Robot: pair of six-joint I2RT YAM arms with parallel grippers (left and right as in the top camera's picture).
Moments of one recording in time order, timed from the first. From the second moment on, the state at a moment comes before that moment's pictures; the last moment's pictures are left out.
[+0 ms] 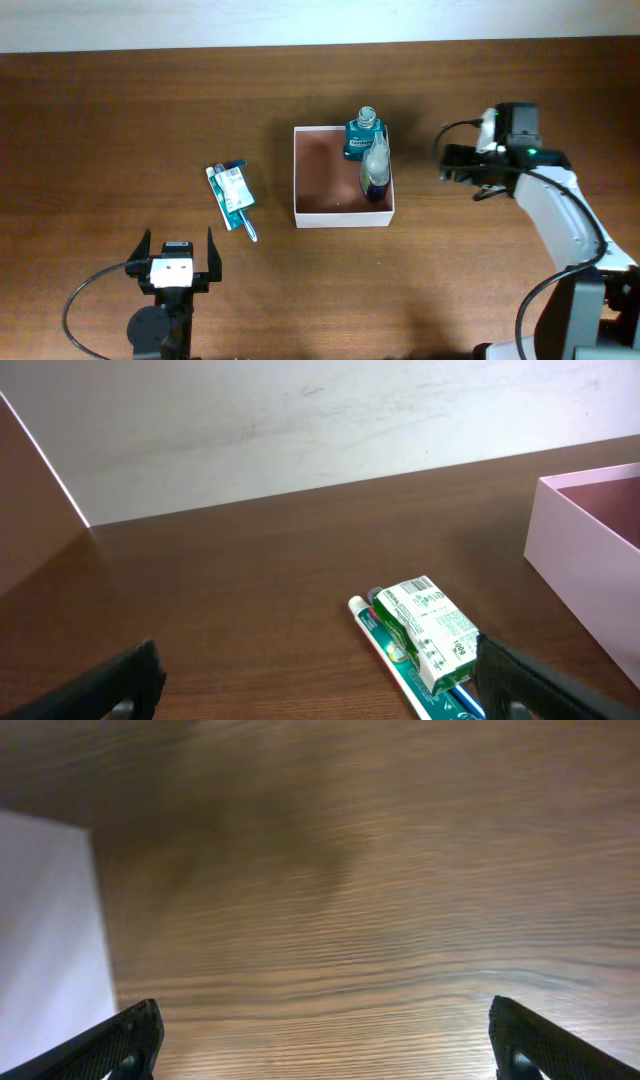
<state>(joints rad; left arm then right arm) 0.05 0.02 0.03 -0.12 -0.01 0.18 -0.11 1.62 1.11 -0.61 -0.10 0.13</state>
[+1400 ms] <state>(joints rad) 0.05 0.68 0.70 -0.37 0.31 0.06 -0.15 1.62 1.11 -0.60 -0.09 0.13</state>
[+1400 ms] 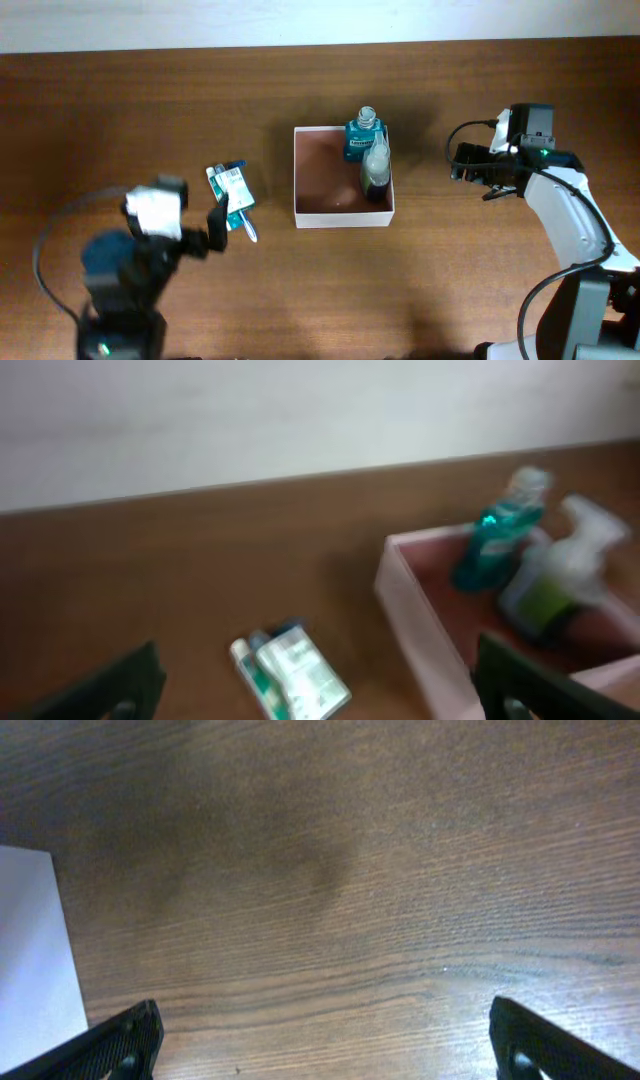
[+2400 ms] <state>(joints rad) -0.29 1.37 0.91 -0.58 -0.20 -0.48 -0.15 1.62 1.11 -0.60 -0.09 0.13</state>
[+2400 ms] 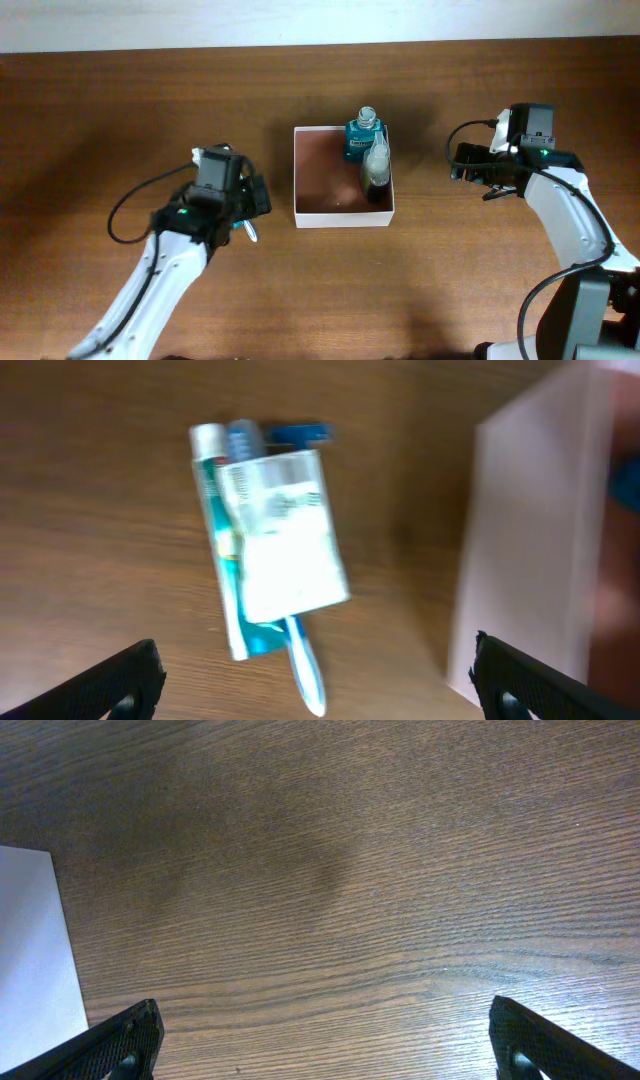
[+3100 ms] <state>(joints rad) -0.30 1.66 0.91 -0.29 -0.37 -0.60 -0.15 1.62 1.11 -0.60 -0.09 0.13</state>
